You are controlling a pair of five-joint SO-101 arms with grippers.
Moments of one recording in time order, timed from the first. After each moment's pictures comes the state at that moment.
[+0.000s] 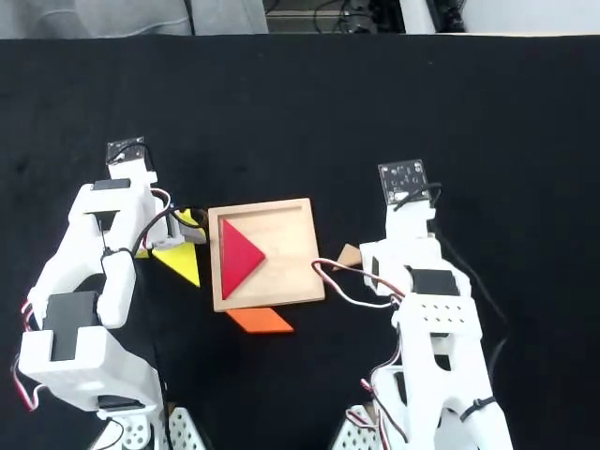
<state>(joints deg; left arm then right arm) -11.3 6.9 31.8 55.3 6.5 2.4 -45.8 70.7 42.1 10.1</state>
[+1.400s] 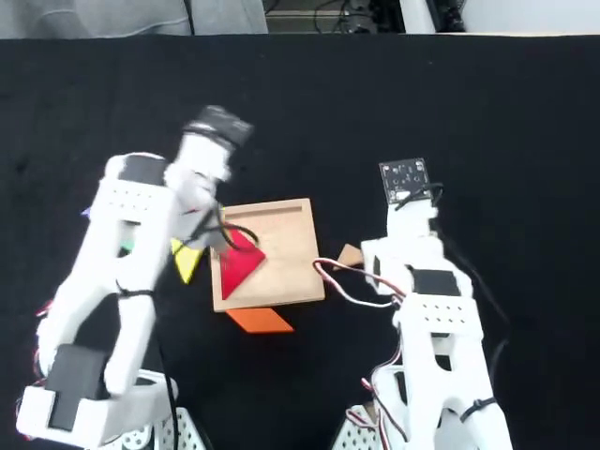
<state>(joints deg) 4.8 -10.2 21.1 75.0 -27.9 4.4 -45.8 70.8 39.9 10.1</state>
